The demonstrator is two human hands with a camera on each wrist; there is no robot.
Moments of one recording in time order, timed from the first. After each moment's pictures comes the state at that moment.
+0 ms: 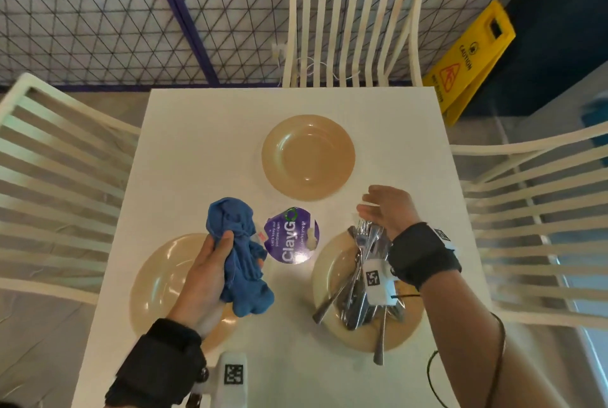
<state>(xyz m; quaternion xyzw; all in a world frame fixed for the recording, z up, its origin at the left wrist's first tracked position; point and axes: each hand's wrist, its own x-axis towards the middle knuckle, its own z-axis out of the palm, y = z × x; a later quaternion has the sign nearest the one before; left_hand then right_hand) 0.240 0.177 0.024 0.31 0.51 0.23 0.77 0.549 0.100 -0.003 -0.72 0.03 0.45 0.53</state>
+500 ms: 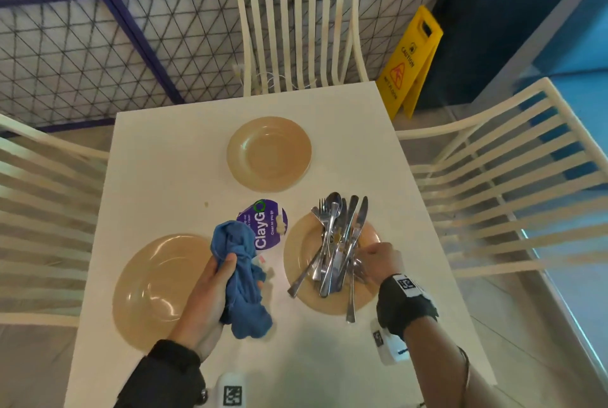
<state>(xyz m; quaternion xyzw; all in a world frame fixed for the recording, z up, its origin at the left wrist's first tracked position) 0.232 0.104 0.026 0.40 0.50 0.14 0.76 0.500 -0.051 -0.043 -0.90 -0.07 0.37 0.22</state>
